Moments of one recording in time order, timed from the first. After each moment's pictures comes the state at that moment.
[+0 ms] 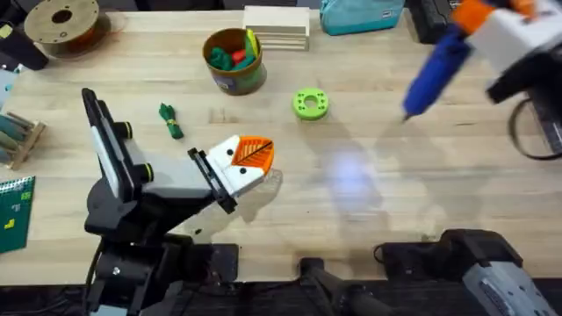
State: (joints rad) left arm -0.14 0.01 0.01 -0.07 0.83 -0.06; right arm -0.09 0.58 0.60 0.03 -0.53 0.09
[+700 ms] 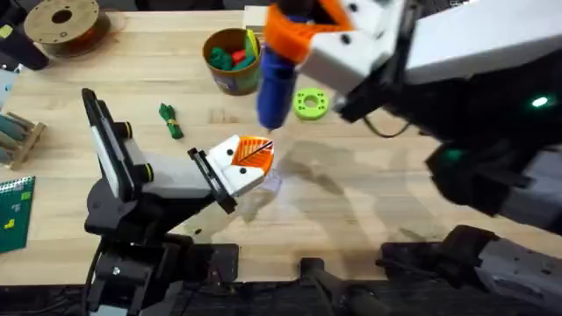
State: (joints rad) left arm -0.14 0.01 0.01 -0.07 0.83 -0.06; right arm 0.69 1.09 0.57 0.97 -0.45 0.20
